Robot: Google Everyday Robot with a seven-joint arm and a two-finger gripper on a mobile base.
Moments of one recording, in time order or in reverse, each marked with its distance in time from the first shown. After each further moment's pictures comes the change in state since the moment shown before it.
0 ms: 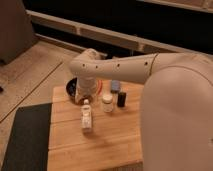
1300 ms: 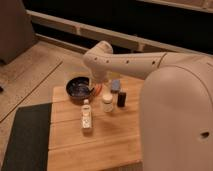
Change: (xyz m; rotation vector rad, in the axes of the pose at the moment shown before) arm -0.045 -0.077 -0.002 0.121 -0.080 0.104
